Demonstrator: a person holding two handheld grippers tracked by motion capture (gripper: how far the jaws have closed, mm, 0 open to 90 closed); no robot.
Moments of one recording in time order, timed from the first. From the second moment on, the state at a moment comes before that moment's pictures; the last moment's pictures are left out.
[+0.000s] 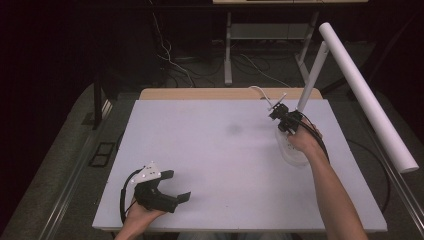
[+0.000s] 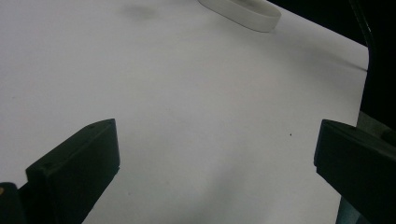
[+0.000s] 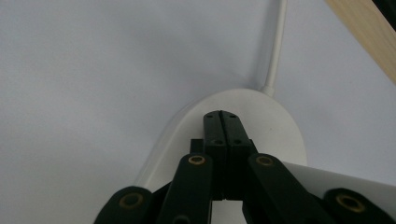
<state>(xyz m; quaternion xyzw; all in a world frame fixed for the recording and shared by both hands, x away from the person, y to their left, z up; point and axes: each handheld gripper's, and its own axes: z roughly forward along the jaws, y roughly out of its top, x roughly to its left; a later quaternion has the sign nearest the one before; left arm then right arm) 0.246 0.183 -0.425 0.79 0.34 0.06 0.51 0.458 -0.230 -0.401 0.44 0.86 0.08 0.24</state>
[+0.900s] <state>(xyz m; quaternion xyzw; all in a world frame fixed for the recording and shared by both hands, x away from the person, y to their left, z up) 0.246 0.182 -0.425 0.79 0.34 0.06 0.51 0.411 -0.213 -0.358 0.42 0.86 0.21 0.22</state>
